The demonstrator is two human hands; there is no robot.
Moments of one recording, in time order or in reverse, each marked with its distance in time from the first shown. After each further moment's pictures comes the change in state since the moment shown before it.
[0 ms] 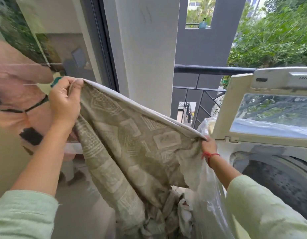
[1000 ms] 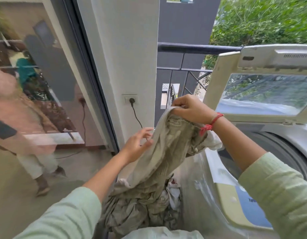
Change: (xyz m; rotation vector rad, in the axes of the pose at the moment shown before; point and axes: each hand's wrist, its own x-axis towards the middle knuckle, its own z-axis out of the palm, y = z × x) left_hand -0.193 -0.016 0.145 -0.197 -1.114 -0.229; right_hand -0.070 -0.141 -0.030 -0.665 -0.446 -0.728
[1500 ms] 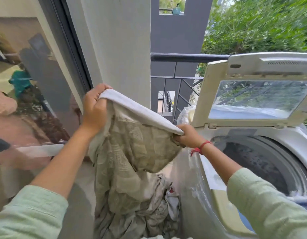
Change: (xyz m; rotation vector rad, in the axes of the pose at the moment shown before) left_hand 0.019 0.092 -0.125 -0.143 0.685 0.339; right_hand -0.026 0.066 0.060 0.045 -0.053 0.315
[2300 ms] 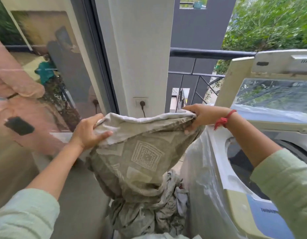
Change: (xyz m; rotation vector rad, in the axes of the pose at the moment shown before) left_hand -0.072 -0.085 -0.097 0.578 -0.342 0.041; right_hand 0.007 -0.078 -0.076 -0.162 -0.407 -0.180
